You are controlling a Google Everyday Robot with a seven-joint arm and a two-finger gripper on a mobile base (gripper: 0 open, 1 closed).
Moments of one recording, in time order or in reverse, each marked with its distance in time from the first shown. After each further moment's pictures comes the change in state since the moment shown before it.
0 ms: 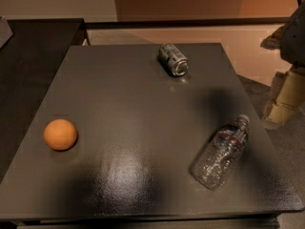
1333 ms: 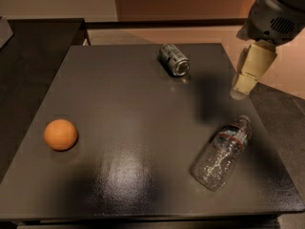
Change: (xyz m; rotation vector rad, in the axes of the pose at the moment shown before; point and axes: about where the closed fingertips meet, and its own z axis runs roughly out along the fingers) arm -0.040 -0.049 0.024 -0.092 -0.033 0.066
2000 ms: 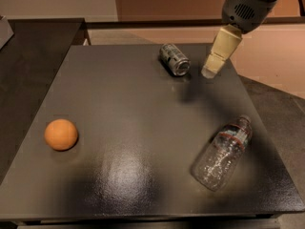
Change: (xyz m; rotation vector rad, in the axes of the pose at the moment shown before) arm -0.037 -0.048 0.022 0.020 0.018 0.193
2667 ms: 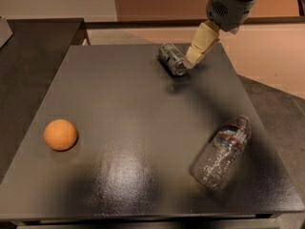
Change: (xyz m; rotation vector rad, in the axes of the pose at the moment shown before) arm -0.020 -0.025 0.020 0.068 0.046 0.280
